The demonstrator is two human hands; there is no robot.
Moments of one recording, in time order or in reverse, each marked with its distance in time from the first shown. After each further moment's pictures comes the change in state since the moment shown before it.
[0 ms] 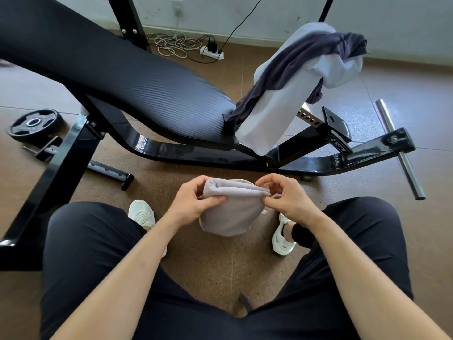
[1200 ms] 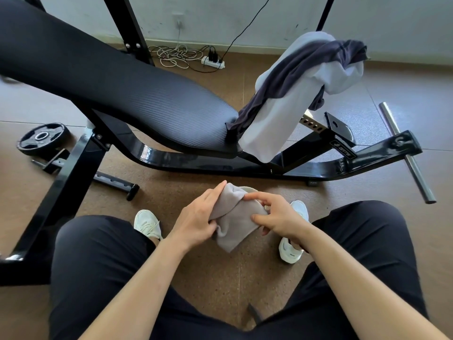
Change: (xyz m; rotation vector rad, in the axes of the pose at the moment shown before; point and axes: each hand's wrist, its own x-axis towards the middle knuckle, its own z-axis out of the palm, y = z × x) left_hand -0.004 -0.016 0.004 0.645 -0.051 0.200; right_hand 0.001 -0.014 0.033 0.172 -0.139 0.170
